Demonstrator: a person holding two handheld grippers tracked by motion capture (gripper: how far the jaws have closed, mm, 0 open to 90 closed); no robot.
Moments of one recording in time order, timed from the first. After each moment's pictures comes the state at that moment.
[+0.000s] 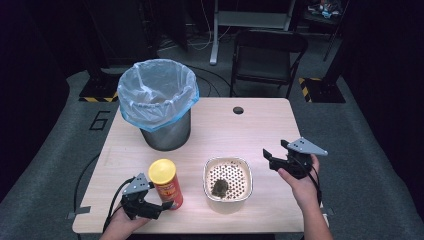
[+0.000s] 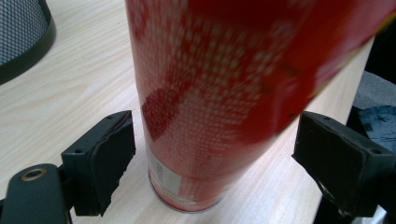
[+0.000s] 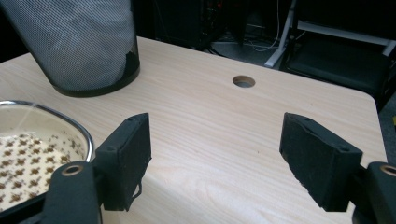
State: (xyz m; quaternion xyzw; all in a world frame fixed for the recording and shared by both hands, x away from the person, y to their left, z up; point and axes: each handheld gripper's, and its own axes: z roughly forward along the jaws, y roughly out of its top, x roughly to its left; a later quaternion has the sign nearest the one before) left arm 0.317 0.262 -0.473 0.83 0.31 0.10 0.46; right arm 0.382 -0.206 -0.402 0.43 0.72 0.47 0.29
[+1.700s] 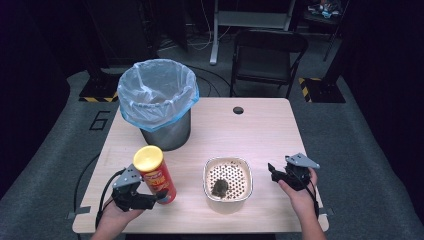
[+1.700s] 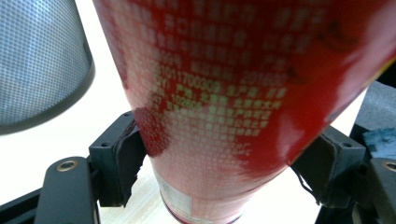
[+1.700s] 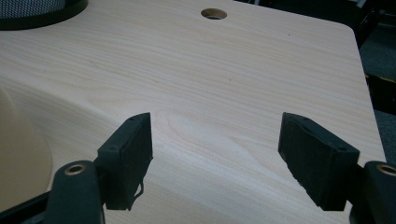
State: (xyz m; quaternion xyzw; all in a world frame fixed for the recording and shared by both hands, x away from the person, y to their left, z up) left arm 0.318 0.272 -0.422 0.82 0.31 0.14 0.46; right arm 0.381 -0.224 -0.472 0.48 0.73 0.39 0.30
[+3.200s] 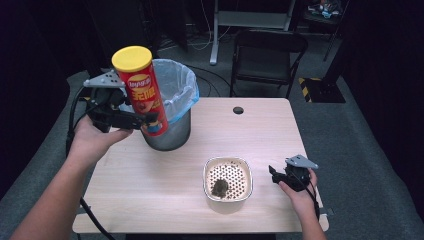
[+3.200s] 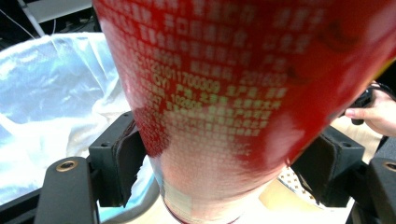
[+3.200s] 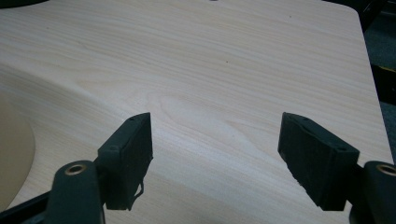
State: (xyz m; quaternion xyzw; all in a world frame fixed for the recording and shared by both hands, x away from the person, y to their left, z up) left arm 0.393 0.266 -0.201 0.81 0.32 0.18 0.45; right arm 0.384 -0.229 -0.484 0.49 0.74 0.38 0.29
